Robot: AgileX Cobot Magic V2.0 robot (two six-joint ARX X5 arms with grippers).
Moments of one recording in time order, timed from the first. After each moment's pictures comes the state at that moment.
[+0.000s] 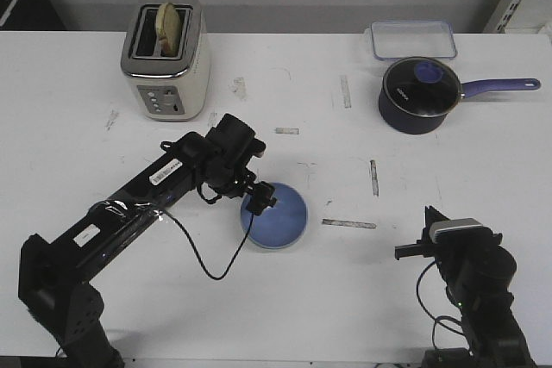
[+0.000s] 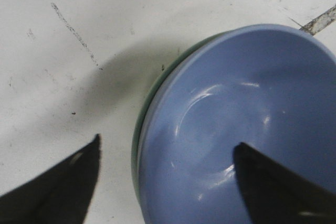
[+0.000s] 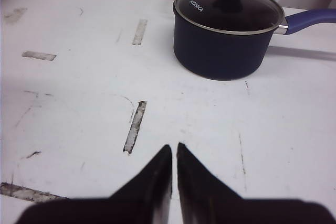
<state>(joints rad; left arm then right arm) -0.59 1.80 1.60 -0.89 0.24 -0.04 0.06 0.52 0.51 -0.35 -0.05 -0.05</state>
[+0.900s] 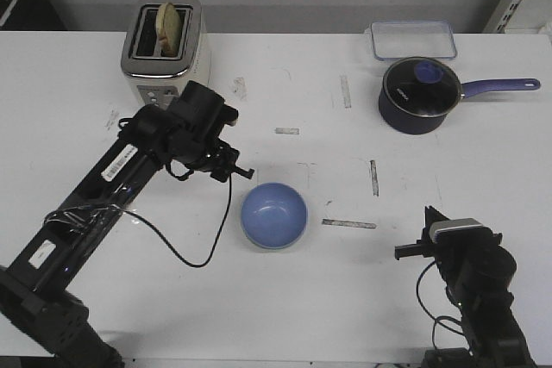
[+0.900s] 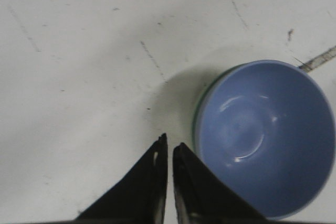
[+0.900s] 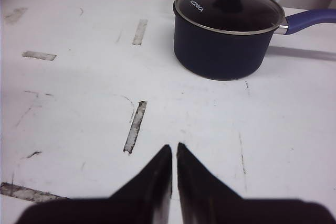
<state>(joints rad) -0.48 1.71 1.82 -1.09 0.16 -0.01 0.06 0.52 0.51 -0.35 -0.05 -0.05</state>
